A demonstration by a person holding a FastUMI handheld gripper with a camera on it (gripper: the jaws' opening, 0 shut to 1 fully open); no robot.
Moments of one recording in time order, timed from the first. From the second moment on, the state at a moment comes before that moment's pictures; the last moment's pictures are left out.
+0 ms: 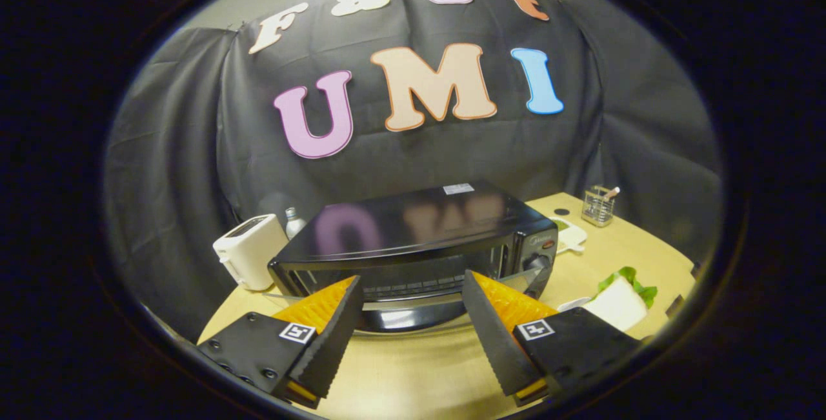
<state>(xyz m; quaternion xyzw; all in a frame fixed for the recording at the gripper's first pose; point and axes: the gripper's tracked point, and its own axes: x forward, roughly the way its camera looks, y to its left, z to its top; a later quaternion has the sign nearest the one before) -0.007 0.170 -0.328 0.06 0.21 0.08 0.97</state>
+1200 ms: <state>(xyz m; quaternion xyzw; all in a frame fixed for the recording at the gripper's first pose) -0.086 0.146 -0.377 0.01 0.42 0.07 0.90</state>
